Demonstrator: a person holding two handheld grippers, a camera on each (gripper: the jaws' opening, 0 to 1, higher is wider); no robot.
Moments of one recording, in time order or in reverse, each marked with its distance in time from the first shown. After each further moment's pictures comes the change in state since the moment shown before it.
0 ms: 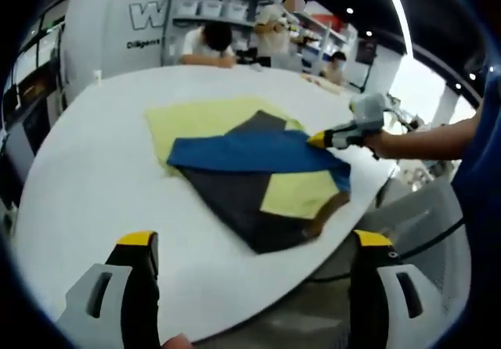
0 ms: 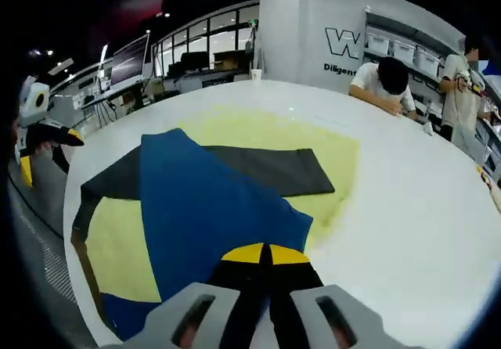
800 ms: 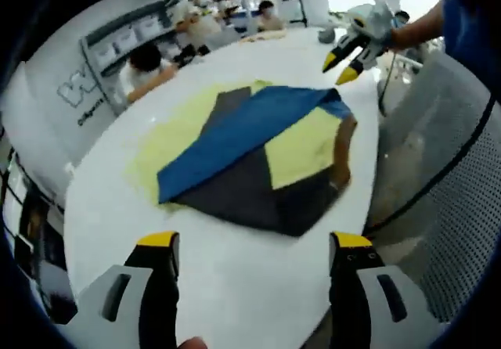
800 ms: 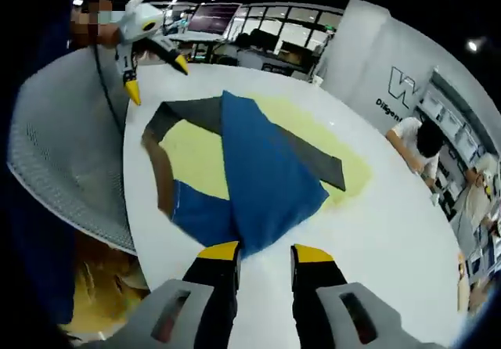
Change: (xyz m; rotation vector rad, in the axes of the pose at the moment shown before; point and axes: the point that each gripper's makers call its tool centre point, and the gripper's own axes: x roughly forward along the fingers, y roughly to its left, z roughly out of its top) left arm 0.031 0.012 -0.002 0.672 0.122 0.024; right arm -0.107 0.038 -0.036 -0.547 0.046 0.099
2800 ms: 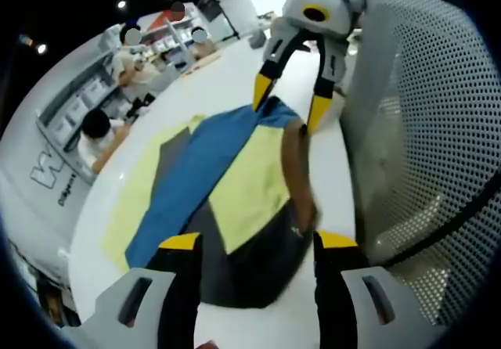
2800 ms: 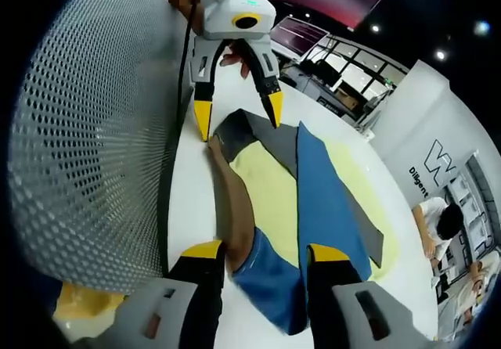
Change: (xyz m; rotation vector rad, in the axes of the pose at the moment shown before) left arm 0.036 -0.056 0.043 0.293 -0.141 -0.100; right arm 0.037 0.067 0.054 -0.318 -0.137 0.091
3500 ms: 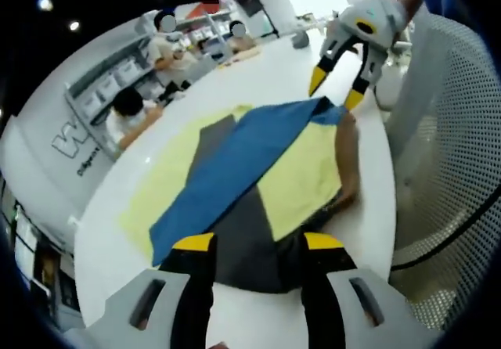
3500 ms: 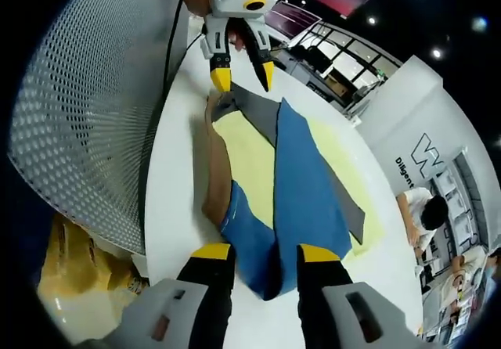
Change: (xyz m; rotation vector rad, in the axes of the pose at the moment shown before) left arm -0.006 0.047 -0.014 -0.189 -0.001 0.145; right arm -0.014 -0.015 -0.035 -0.003 0.095 -0.067
